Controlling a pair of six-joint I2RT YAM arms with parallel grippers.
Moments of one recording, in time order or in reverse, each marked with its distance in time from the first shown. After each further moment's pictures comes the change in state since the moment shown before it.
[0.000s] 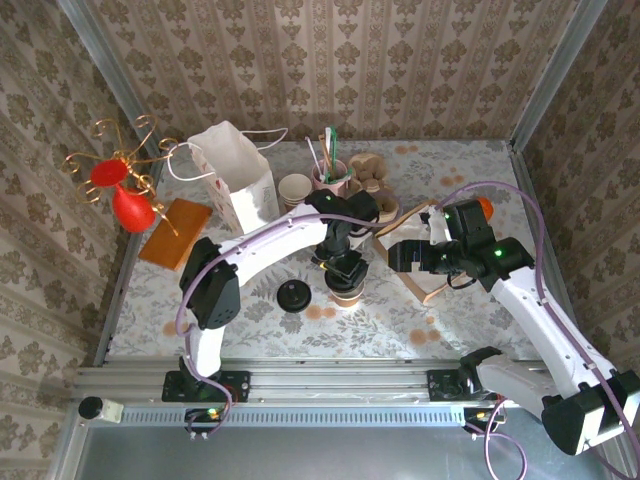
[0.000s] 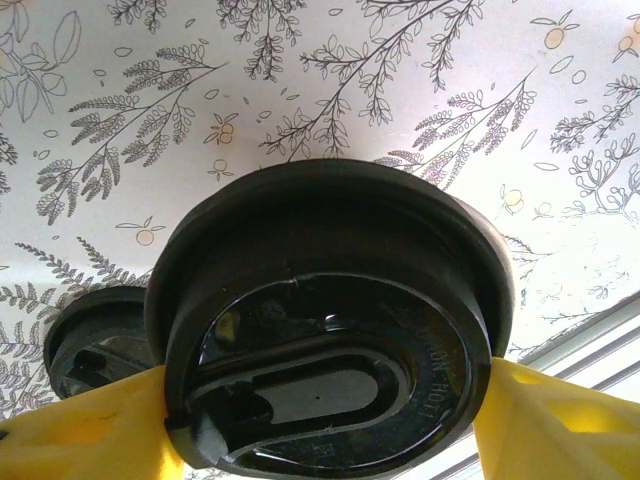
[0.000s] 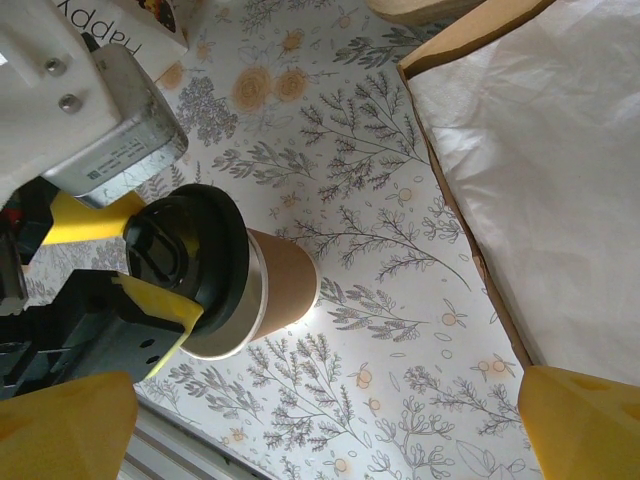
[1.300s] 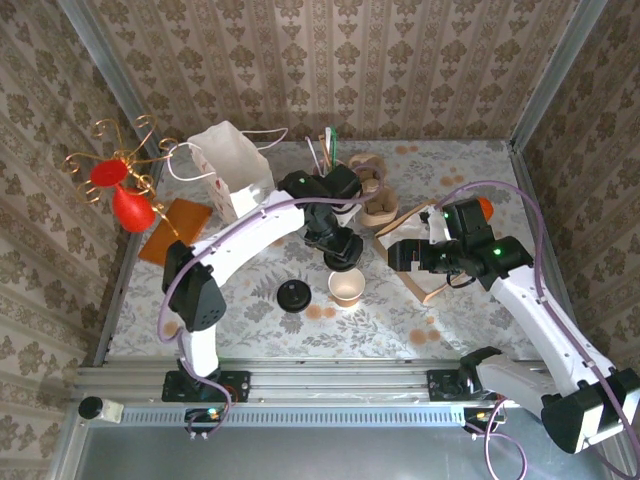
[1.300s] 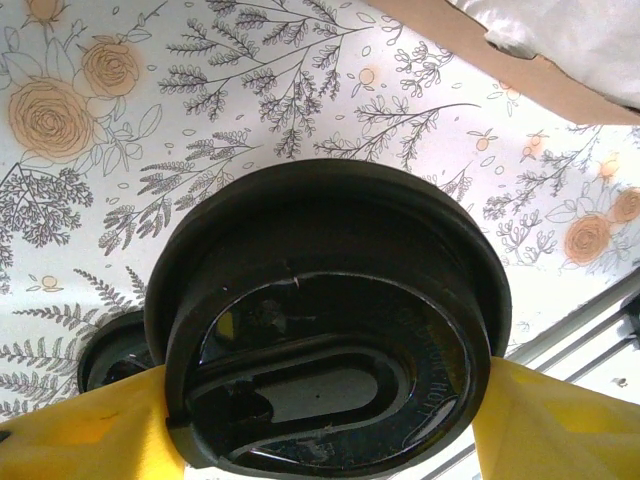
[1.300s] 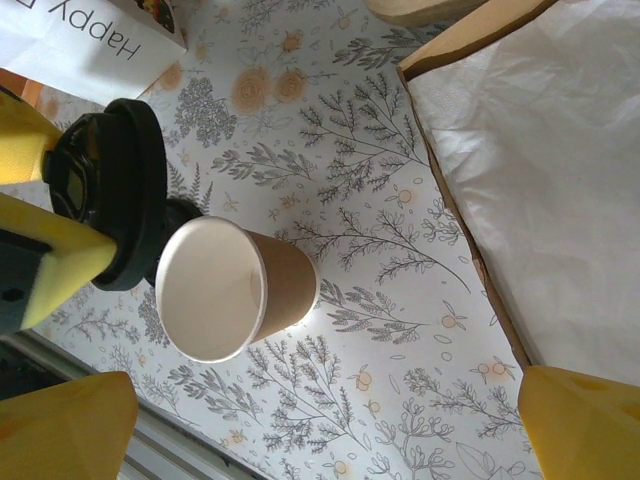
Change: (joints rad) left arm 0.088 -0.076 0.064 0.015 0.055 -0.013; right arm 0.000 0.011 0.003 0.004 0.000 0.000
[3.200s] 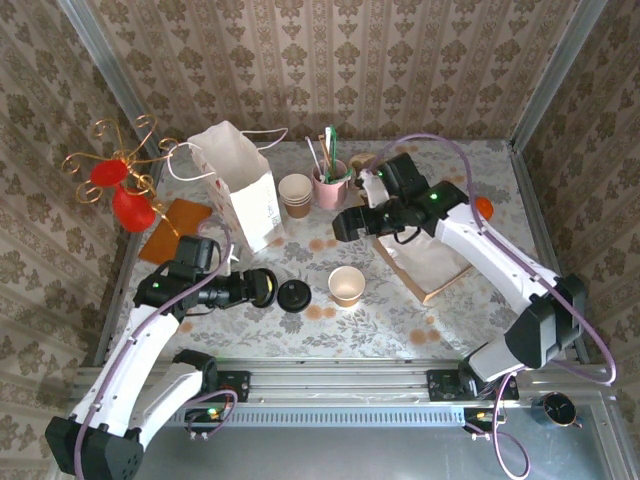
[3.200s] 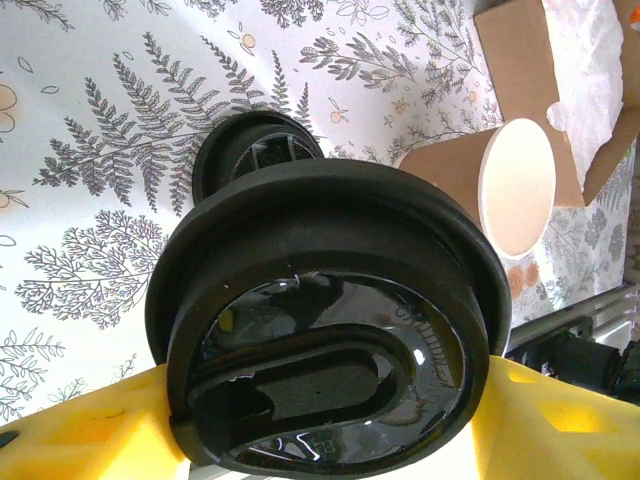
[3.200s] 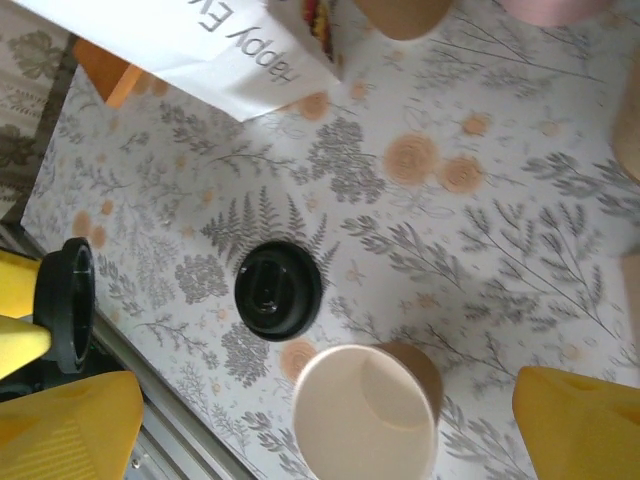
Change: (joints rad) left arm 0.541 -1.081 -1.079 0.319 0.327 -0.214; right arm 0.212 0.449 0.430 0.023 -0.028 -0.045
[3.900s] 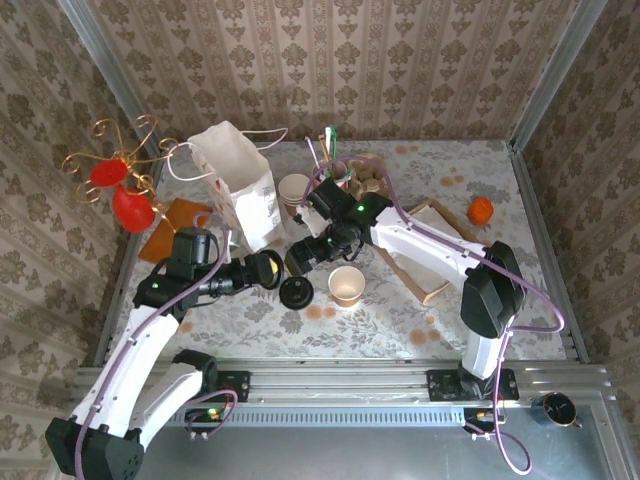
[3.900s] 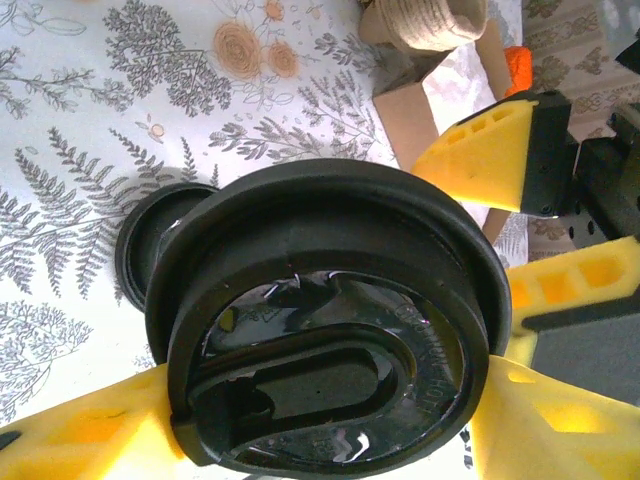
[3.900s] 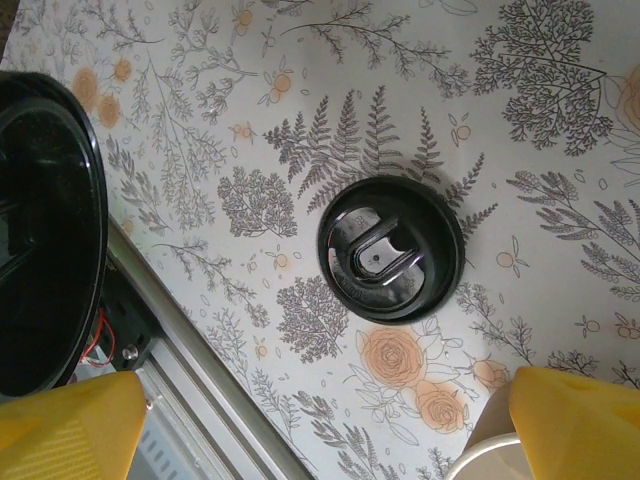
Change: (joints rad) left arm 0.016 -0.005 -0.002 0.187 0.079 -0.117; right arm 0.270 0.320 0.180 -0.019 -0.013 -0.009
